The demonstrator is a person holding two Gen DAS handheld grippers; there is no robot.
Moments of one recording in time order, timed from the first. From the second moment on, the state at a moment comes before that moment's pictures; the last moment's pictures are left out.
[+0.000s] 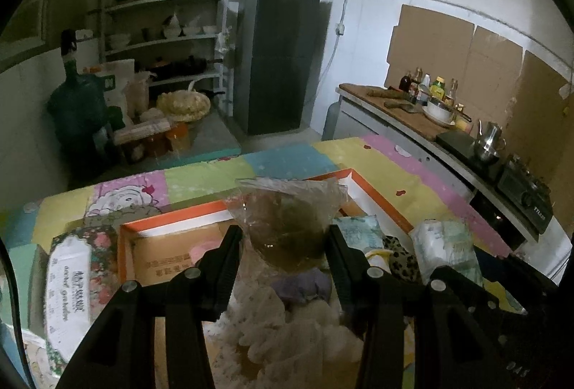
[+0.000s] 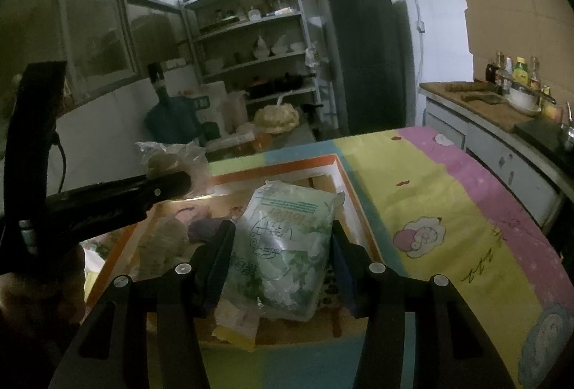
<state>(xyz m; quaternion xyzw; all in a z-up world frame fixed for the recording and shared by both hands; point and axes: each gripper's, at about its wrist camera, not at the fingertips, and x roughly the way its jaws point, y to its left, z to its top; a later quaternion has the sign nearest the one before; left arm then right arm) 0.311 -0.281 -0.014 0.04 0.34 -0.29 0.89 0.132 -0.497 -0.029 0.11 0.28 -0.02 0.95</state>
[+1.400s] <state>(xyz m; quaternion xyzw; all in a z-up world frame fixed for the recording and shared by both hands) 0.289 -0.236 0.025 -0.03 0.29 -0.33 0.90 0.135 -0.495 -0.029 0.13 0.28 -0.06 0.95</state>
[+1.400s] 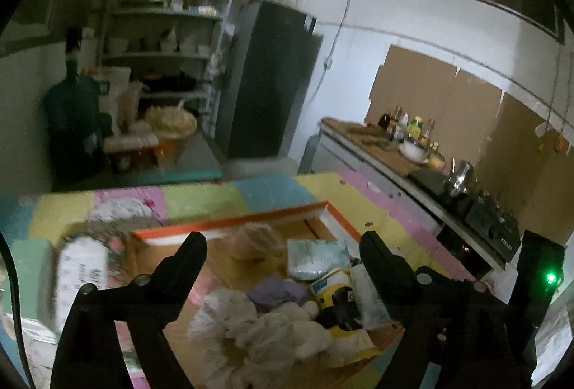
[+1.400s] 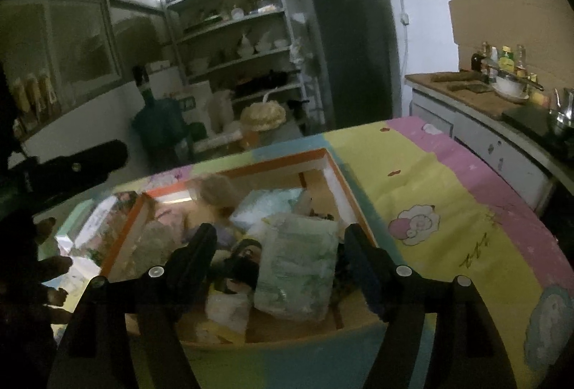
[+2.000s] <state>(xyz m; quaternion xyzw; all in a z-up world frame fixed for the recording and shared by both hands) 0.243 -0.122 0.047 -0.02 0.22 -0.24 0.95 0.116 -0.394 0.008 0.11 0.24 0.01 0.96</state>
